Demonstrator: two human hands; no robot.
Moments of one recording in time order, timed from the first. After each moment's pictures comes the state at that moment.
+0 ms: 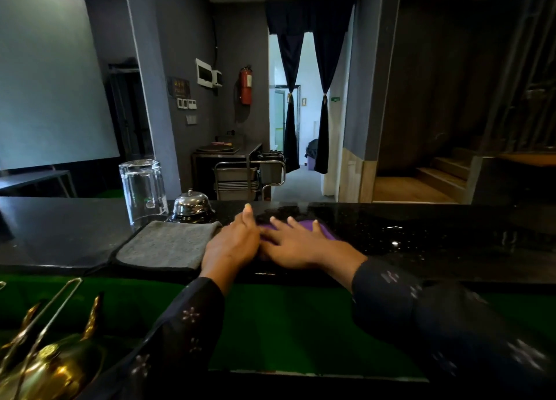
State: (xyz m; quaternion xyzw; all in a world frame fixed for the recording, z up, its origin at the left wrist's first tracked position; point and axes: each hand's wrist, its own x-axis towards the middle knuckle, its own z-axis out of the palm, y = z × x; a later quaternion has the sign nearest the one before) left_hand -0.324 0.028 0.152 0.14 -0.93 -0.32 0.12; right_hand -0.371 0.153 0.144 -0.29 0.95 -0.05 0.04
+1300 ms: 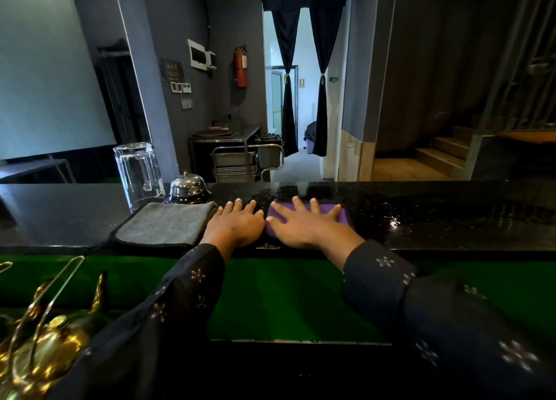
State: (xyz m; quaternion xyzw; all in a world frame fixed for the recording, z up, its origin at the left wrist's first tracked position) left_hand -0.342 0.021 0.138 0.08 -0.99 -0.08 0.00; right_hand -0.347 0.168 0.148 -0.17 0.98 -0.04 0.05
